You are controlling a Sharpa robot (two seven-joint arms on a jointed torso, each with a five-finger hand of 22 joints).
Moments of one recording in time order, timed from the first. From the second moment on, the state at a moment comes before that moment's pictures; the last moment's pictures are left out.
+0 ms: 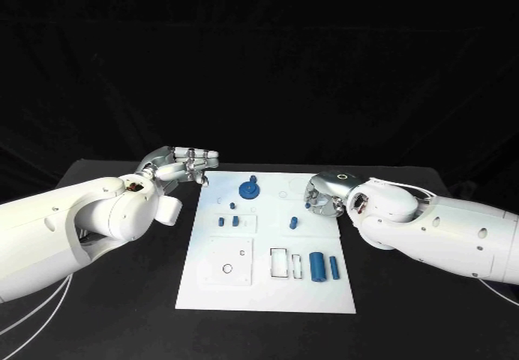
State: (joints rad) left arm 1.22 -0.93 0.02 1.59 -0.11 -0.35 0.16; left_hand 1.41 -0.17 0.42 0.05 0.05 1.07 0.16 0.08 0.14 1.14 0.09 0.26 0.18 1.22 0.01 0.90 0.56 0.17 1.10 0.09 0.82 0.62; right arm 1.22 -0.79 -0.11 1.46 -1.70 -0.26 -0.25; right_hand 1.50 -0.14 0.27 0.19 0.26 1.07 0.14 0.13 0.09 1.13 0.08 0.17 0.22 1.47 -0.01 1.32 1.21 0.07 1.43 0.10 1.31 1.31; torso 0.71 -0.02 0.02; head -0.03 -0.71
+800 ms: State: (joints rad) left arm 1.22 -0.93 0.02 1.59 -0.10 -0.37 0.15; left_hand 1.42 -0.16 0.41 0.04 0.05 1.06 0.17 0.08 0.14 1.12 0.09 0.27 0.18 1.22 0.01 0.89 0.55 0.17 1.10 0.10 0.81 0.60; right arm 1.21 -0.77 -0.11 1.44 -1.70 -0.26 -0.24; right_hand 1.50 -0.13 0.35 0.17 0.24 1.12 0.13 0.13 0.10 1.19 0.06 0.15 0.19 1.47 -0.01 1.33 1.22 0.08 1.44 0.10 1.33 1.31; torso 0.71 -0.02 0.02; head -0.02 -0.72
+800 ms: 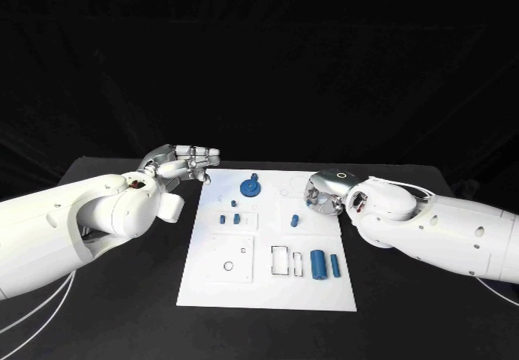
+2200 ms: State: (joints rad) left arm 1.22 -0.93 0.02 1.58 -0.12 -0.38 0.12; left_hand 1.42 -0.16 0.41 0.03 0.05 1.04 0.18 0.08 0.13 1.10 0.10 0.28 0.18 1.21 0.02 0.89 0.55 0.17 1.11 0.10 0.80 0.60; right arm 1.22 -0.83 -0.10 1.51 -1.66 -0.34 -0.24; right_hand 1.46 -0.12 0.38 0.14 0.21 1.16 0.12 0.13 0.11 1.24 0.05 0.13 0.17 1.47 -0.01 1.33 1.22 0.06 1.45 0.09 1.35 1.31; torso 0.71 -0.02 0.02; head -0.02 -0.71
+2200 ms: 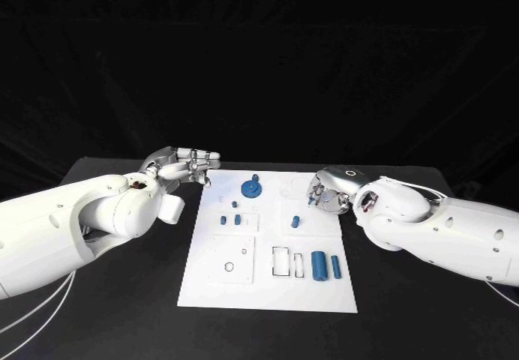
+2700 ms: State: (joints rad) left arm 1.22 -0.92 0.02 1.58 -0.12 -0.38 0.12; left_hand 1.42 -0.16 0.41 0.03 0.05 1.04 0.18 0.07 0.13 1.10 0.10 0.28 0.18 1.21 0.02 0.89 0.54 0.17 1.11 0.10 0.79 0.60; right arm 1.23 -0.84 -0.10 1.73 -1.63 -0.38 -0.24; right_hand 1.46 -0.12 0.39 0.14 0.21 1.16 0.12 0.13 0.11 1.25 0.05 0.12 0.17 1.46 -0.02 1.34 1.23 0.06 1.46 0.08 1.36 1.31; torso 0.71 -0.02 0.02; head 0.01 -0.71
